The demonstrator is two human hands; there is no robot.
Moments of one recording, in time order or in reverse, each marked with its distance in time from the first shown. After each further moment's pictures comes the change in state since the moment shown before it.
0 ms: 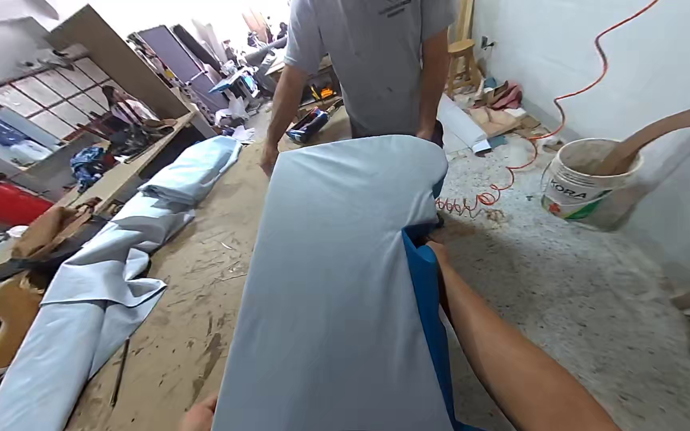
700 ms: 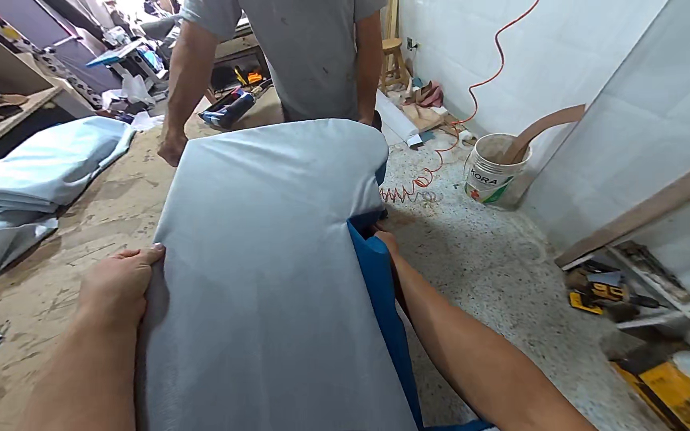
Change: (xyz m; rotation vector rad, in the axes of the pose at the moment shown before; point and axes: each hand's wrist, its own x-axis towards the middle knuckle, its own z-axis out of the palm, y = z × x) left_hand 0.192 0.158 0.000 -0.477 0.256 0.243; right_hand 0.009 0.007 0.011 0.482 0.126 0.045
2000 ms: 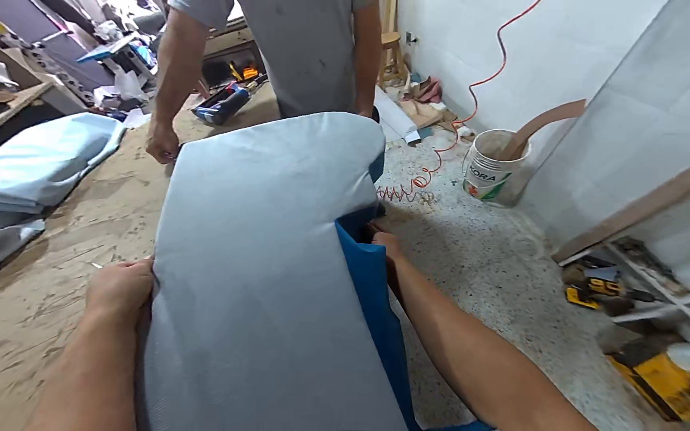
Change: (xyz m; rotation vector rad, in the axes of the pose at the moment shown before) left_hand 0.022 -0.017 0.012 0.368 -0.017 -0.011; right_hand 0.001 0.002 -0.007 0.039 -0.020 -0.003
